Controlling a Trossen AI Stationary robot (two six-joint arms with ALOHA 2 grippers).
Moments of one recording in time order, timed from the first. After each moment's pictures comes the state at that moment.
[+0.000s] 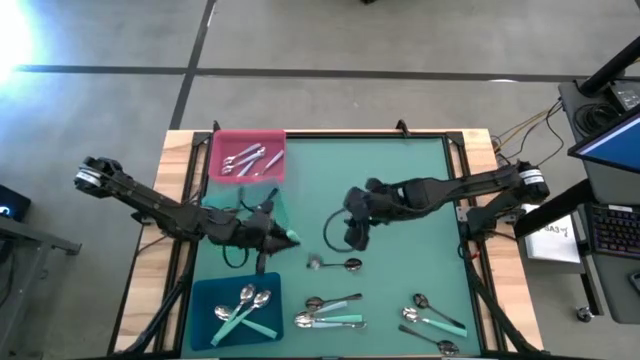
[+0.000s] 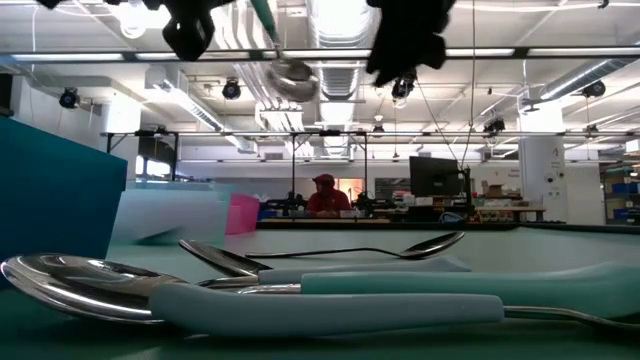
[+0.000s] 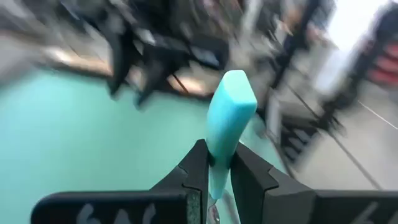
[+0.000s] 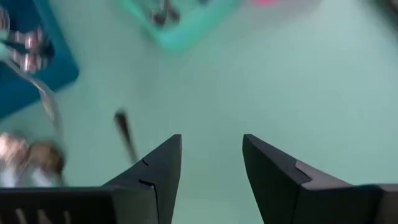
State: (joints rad) left arm -0.36 1.14 0.62 0.37 -0.30 -0.32; right arm 0.13 1.56 1.38 -0.77 0.22 0.48
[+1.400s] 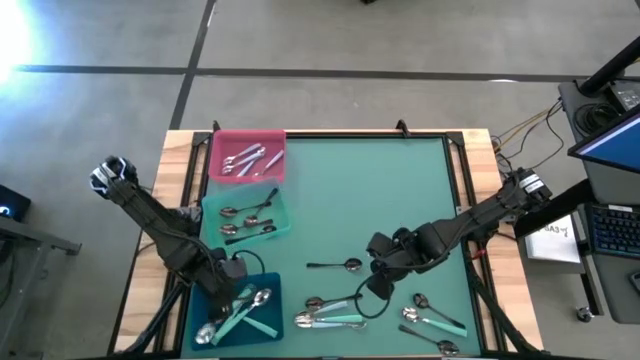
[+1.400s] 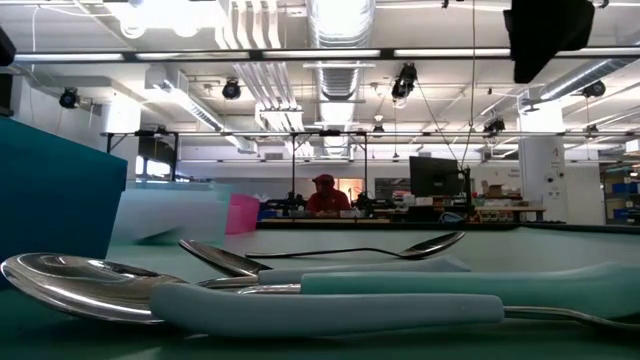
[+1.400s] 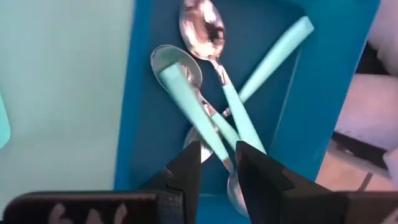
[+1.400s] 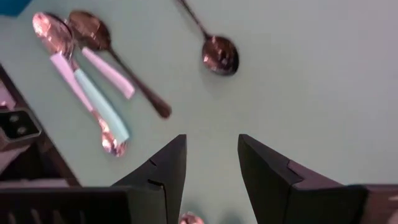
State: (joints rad) left arm -0.75 1.33 1.01 -0.94 0.08 -1.11; right arm 0.46 1.59 1.35 -1.00 0.09 1.05
